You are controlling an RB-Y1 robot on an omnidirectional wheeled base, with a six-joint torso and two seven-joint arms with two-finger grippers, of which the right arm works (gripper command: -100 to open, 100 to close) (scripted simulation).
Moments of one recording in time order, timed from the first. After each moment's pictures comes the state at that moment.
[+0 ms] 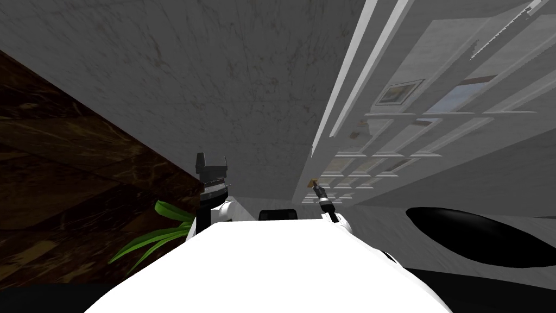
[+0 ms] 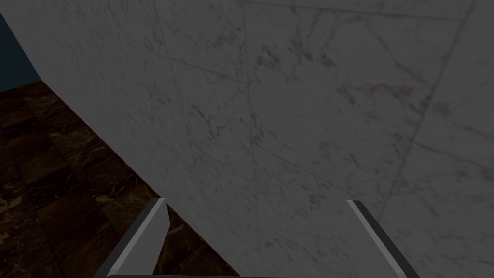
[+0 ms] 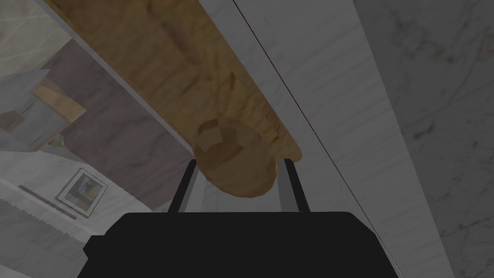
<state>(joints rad) 0.00 -0.25 -0.28 -0.61 0.29 -1.02 0.57</state>
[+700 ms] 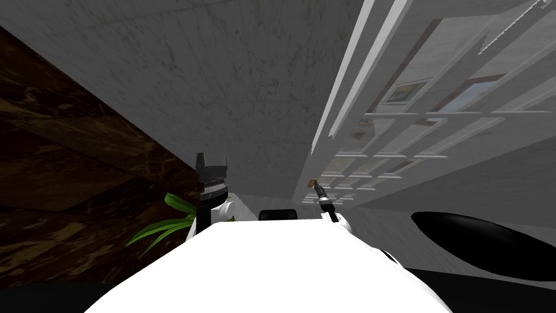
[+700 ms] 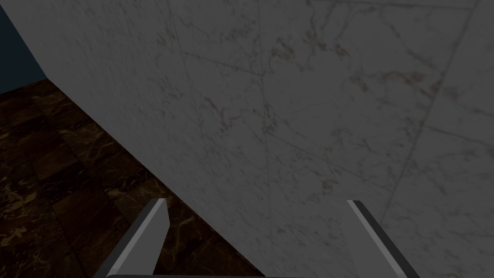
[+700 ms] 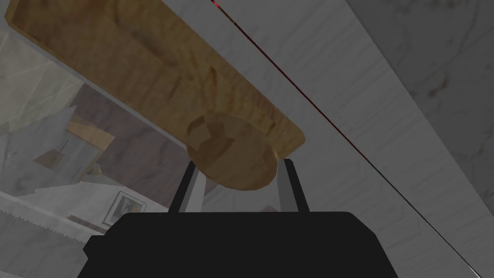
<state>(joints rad) 0.00 -0.26 -0.24 -0.61 0.21 -1.01 0.40</state>
